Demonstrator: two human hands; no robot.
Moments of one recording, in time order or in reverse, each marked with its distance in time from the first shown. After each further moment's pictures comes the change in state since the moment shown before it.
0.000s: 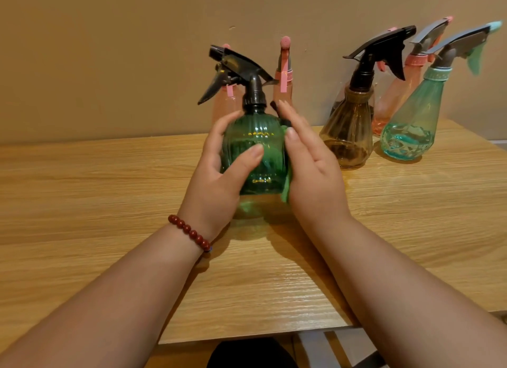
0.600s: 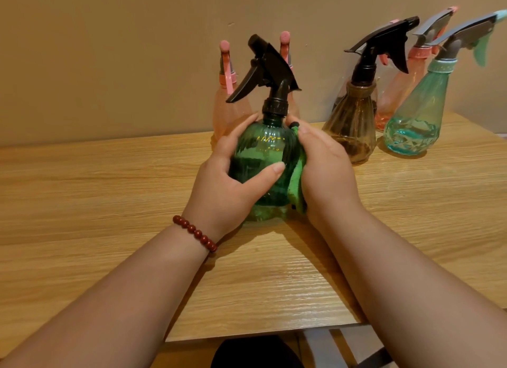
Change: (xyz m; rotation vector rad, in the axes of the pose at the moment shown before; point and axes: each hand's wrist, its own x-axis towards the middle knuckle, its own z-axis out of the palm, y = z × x) left_hand -0.006 0.001 0.004 0.309 0.014 0.046; right_hand 0.006 -0.001 -0.007 0.111 0.116 0.278
